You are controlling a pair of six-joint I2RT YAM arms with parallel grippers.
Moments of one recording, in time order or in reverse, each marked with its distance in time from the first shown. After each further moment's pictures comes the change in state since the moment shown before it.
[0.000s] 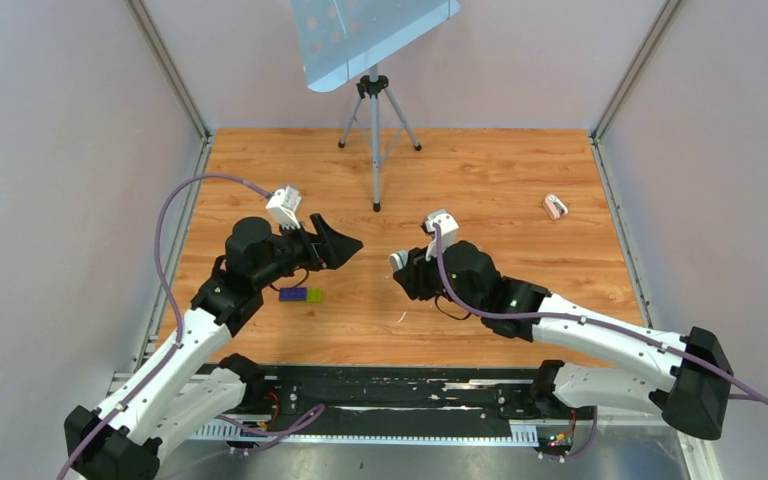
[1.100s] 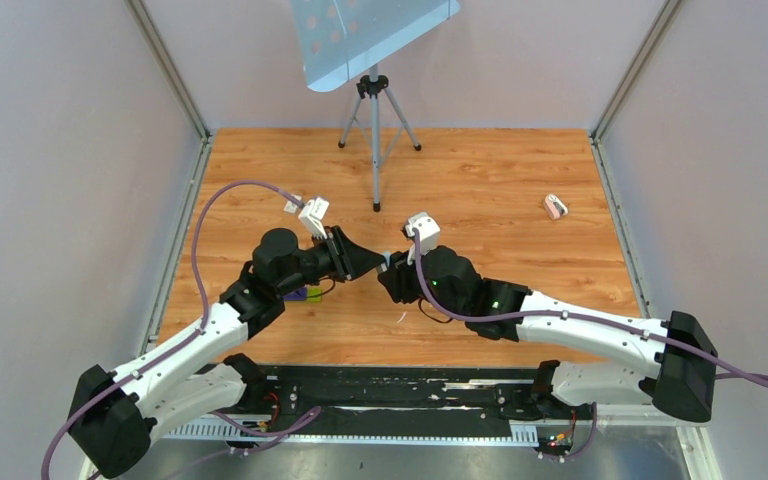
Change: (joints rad) left arm -0.197 0.112 -0.105 0.314 0.033 -0.164; right arm 0.109 0.106 0.066 0.044 0.099 0.004
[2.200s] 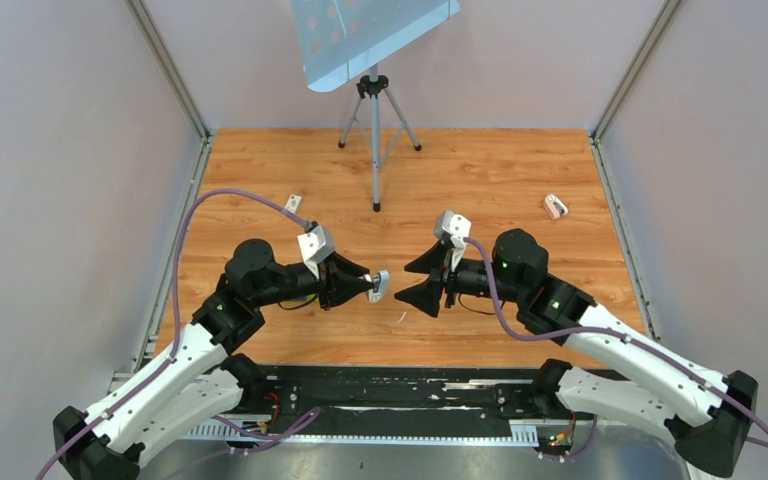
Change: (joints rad) left arm -0.003 -0.216 0.023 -0.163 0.267 0.712; right arm -0.228 -0.323 -0.054 -0.037 -0.678 -0.305
